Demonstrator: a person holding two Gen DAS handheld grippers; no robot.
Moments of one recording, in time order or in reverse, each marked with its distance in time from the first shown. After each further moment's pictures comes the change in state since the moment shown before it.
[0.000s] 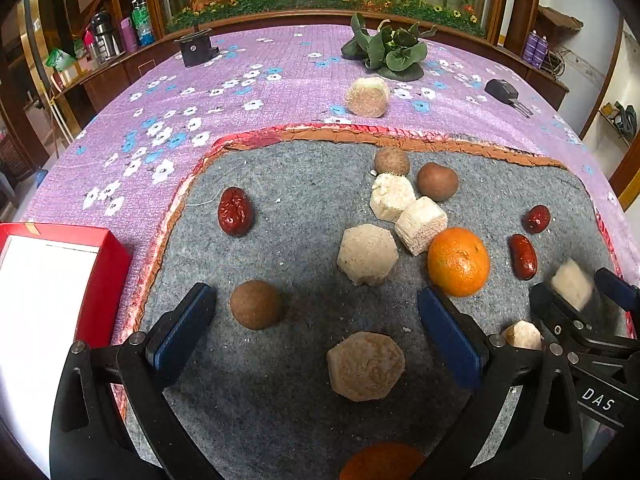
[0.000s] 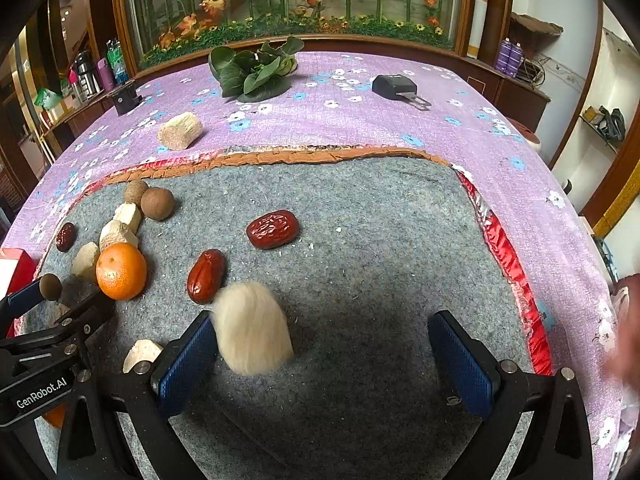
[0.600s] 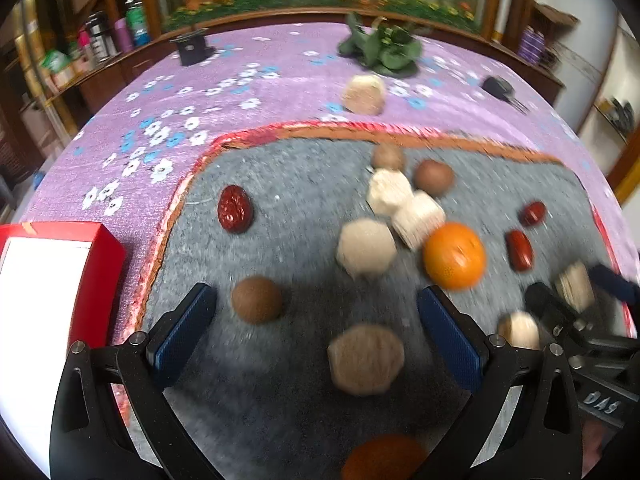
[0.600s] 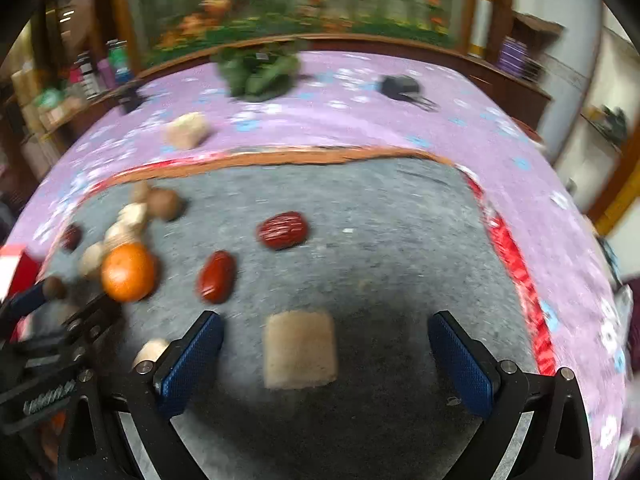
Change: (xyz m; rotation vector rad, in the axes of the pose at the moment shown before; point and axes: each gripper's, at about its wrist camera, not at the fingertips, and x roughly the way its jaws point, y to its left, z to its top) left arm -0.005 0.004 -0.004 0.037 0.018 -0.024; right arm -0.007 0.003 0.000 -0.030 -0.016 0.072
